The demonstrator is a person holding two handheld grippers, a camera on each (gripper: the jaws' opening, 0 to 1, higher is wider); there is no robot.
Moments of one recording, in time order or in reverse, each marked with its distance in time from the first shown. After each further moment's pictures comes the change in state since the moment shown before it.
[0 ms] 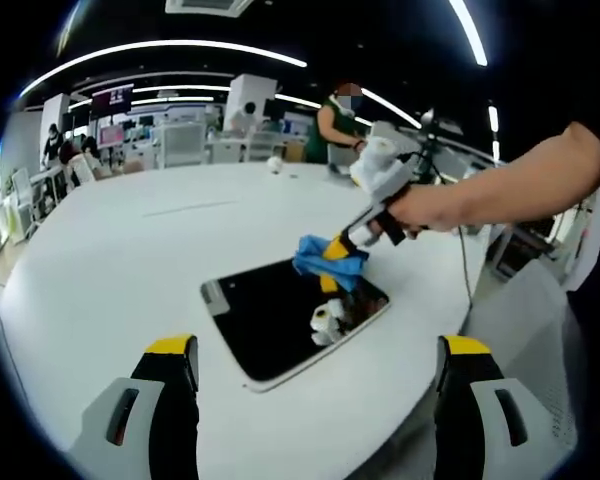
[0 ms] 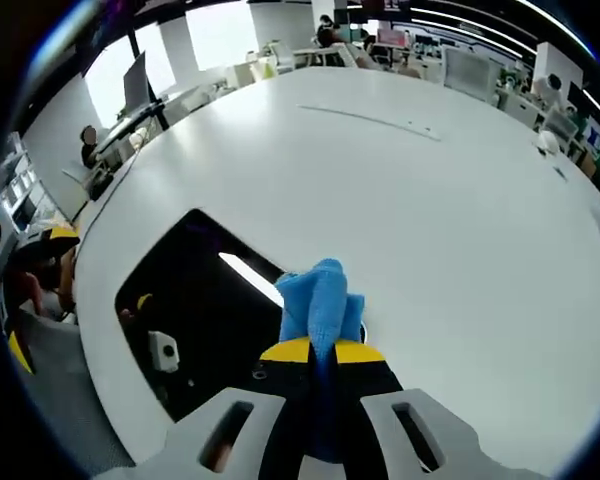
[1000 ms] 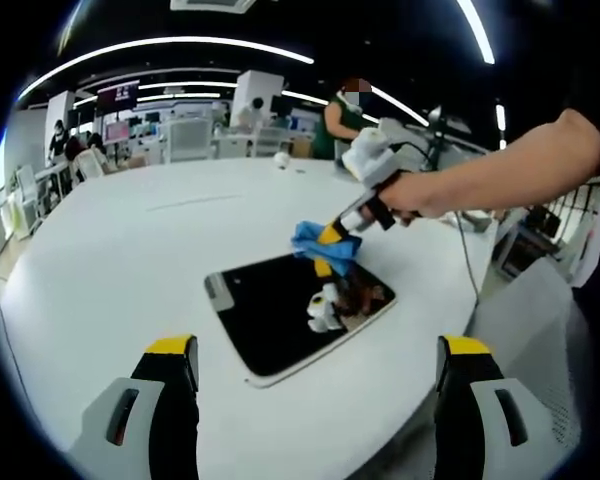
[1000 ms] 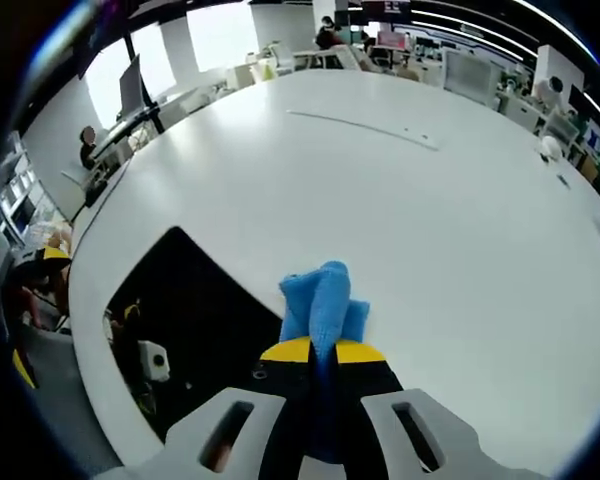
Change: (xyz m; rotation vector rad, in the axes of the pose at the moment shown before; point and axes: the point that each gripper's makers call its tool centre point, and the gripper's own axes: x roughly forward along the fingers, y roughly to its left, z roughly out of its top) left arm 0.003 0.001 -0.006 -0.003 0.017 0.016; right arm 0.010 -0.014 0.016 -0.001 -0.008 0.002
